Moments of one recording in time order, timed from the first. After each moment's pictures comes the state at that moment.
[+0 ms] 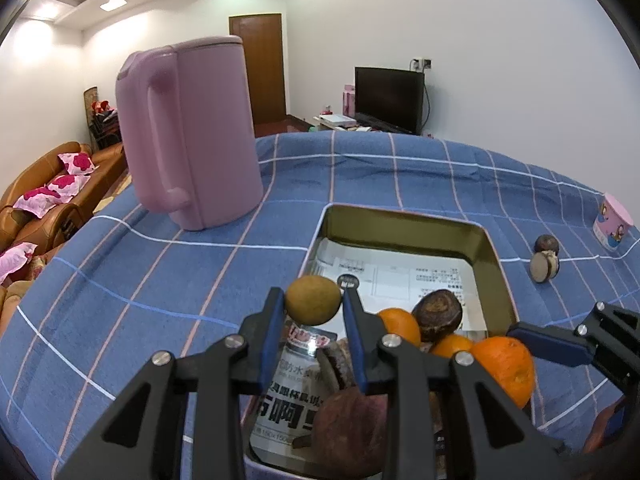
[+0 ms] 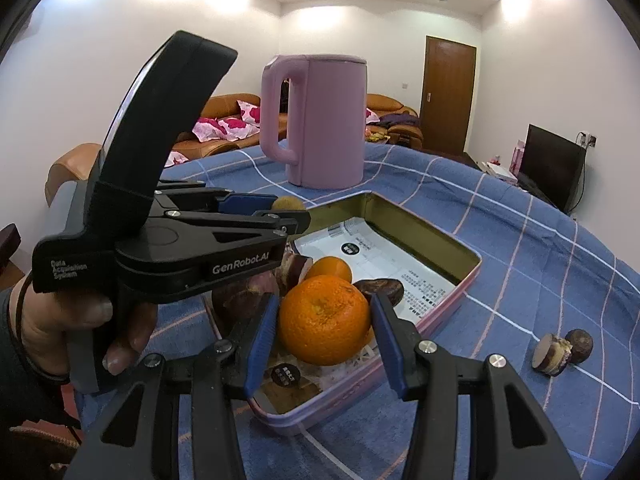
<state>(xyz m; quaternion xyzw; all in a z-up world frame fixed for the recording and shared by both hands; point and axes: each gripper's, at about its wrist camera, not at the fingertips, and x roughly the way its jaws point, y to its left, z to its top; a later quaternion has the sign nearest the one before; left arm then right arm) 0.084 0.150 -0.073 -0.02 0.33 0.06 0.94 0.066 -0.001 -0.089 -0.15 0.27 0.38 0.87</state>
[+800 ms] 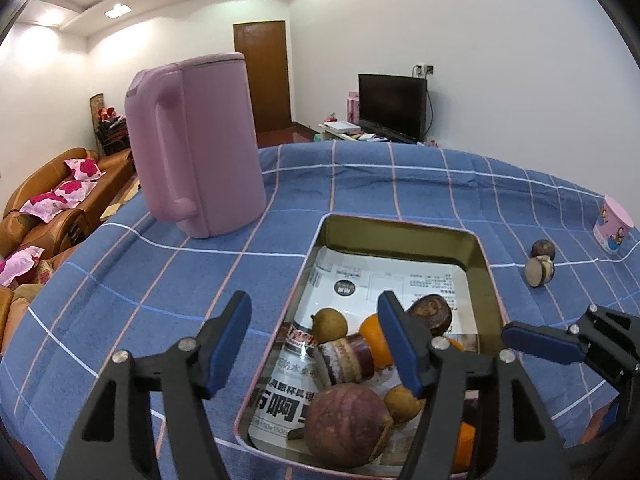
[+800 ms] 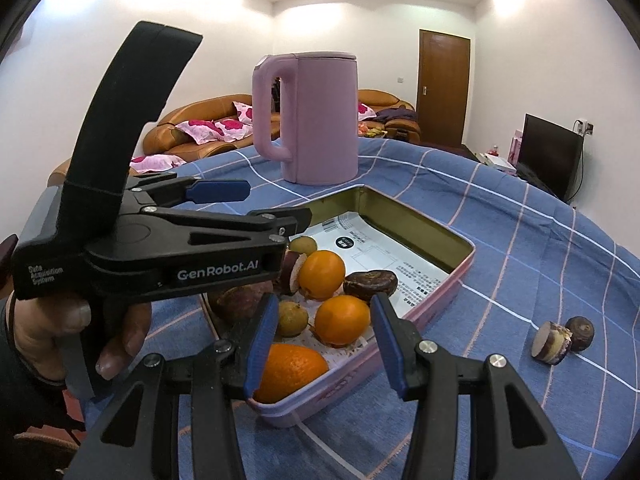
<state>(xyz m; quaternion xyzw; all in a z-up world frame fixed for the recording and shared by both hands) 0.074 0.141 -0.062 -0.01 0.31 0.07 0.95 0.068 -0.009 -0.089 -0.13 0.27 0.38 0.88</state>
